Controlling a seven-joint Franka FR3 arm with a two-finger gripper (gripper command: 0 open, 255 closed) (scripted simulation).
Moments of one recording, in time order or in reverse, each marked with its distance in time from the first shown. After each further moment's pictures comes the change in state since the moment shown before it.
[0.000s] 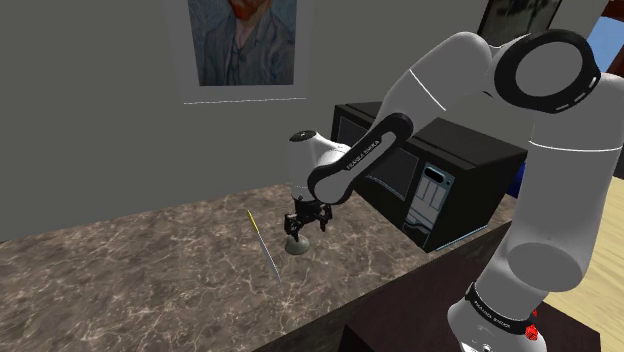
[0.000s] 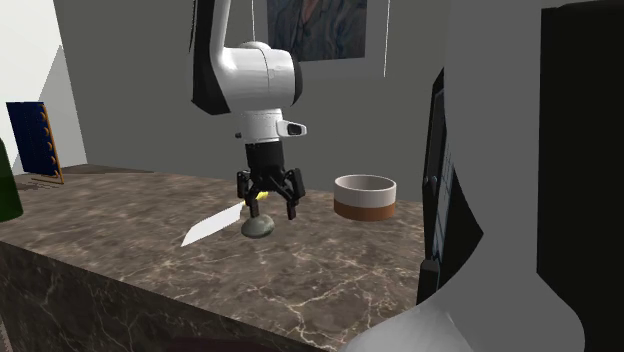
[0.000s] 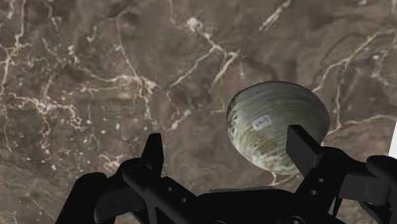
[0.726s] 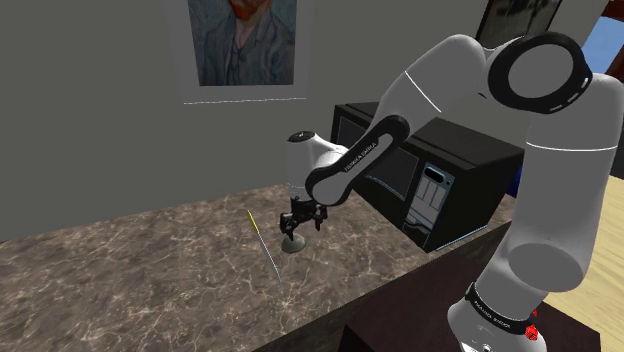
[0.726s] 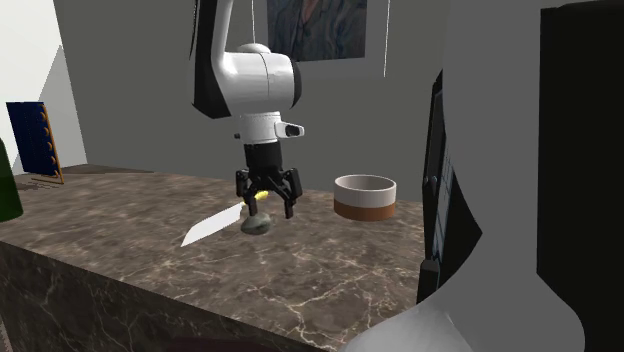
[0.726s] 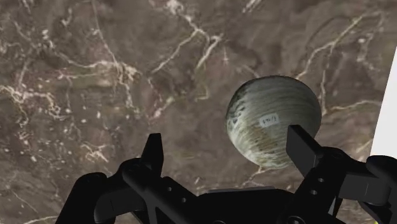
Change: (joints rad) arm 0.009 0.026 -0.006 0.021 -0.022 0.044 0.017
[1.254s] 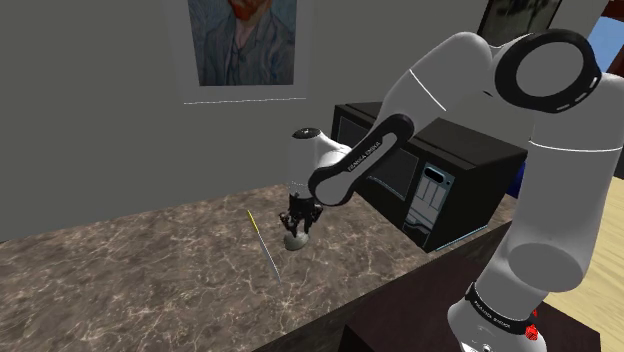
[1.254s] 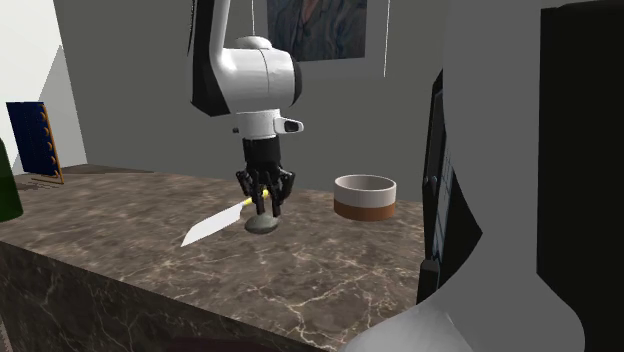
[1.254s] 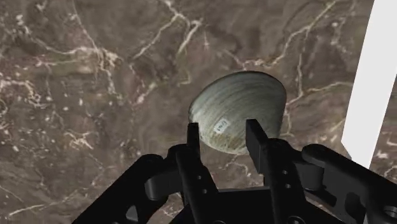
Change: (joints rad) arm -0.002 -0.028 0.002 -0.026 0.006 0.084 -0.001
